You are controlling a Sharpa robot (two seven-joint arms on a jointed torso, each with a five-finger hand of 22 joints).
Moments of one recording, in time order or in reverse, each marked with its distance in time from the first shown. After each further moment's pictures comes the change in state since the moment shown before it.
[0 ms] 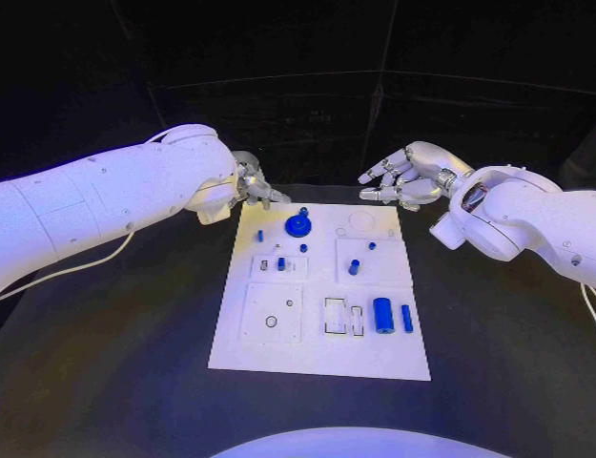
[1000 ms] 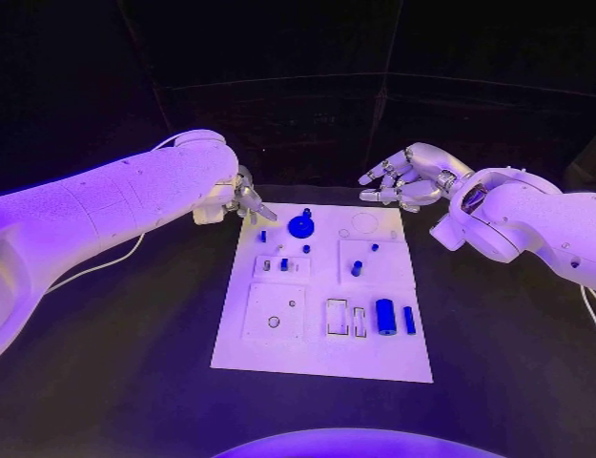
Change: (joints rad) left arm -0.042 0.102 -0.008 -0.233 -0.046 0.186 0.006; left_hand 0.009 0.009 -0.019 0.008 0.000 0.008 0.000 0.000 -0.006 0.000 0.000 0.005 0.008 0.000 0.000 0.000 0.000 0.000 0.000 0.000 0.000 0.012; right arm 0.000 0.014 0.000 -0.009 0.000 0.002 0.000; right_hand 0.000 0.000 0.000 0.000 0.000 0.000 0.000 0.000 0.000 0.000 0.000 0.000 -0.001 0.000 0.000 0.000 0.000 0.000 0.000 0.000 0.000 0.000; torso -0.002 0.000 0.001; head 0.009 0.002
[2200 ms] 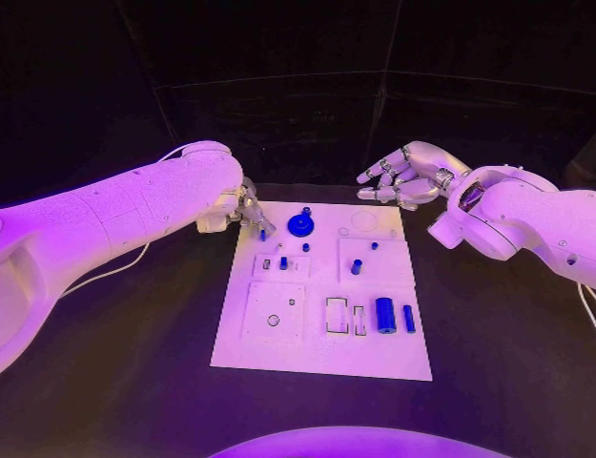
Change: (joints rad) left arm -0.032 0.025 -0.006 -0.031 -0.003 0.033 0.019; left_hand 0.080 0.054 -0.015 -0.030 0.000 0.004 -0.003 -0.004 -0.017 0.000 0.000 0.000 -0.007 0.000 0.000 0.000 0.000 0.000 0.000 0.000 0.005 0.006; right arm 0.000 0.008 0.000 -0.007 0.000 0.003 0.001; right_hand 0.000 0.000 0.000 0.000 0.000 0.000 0.000 0.000 0.000 0.000 0.000 0.000 -0.001 0.000 0.000 0.000 0.000 0.000 0.000 0.000 0.000 0.000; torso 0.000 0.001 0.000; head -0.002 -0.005
